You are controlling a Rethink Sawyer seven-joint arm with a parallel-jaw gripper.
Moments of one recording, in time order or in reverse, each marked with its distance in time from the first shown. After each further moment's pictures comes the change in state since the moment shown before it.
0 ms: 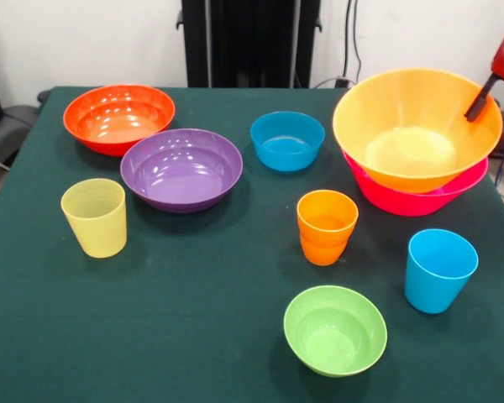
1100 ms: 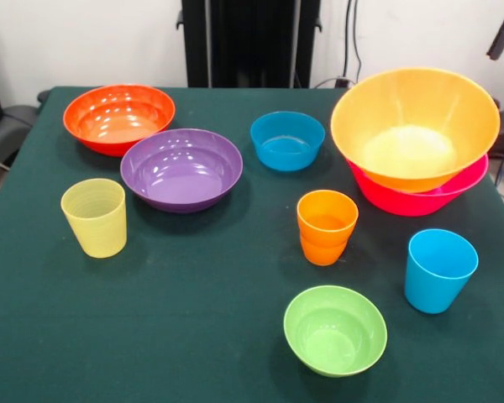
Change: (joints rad) arm -0.012 -0.205 -0.001 0.096 -0.002 0.014 0.000
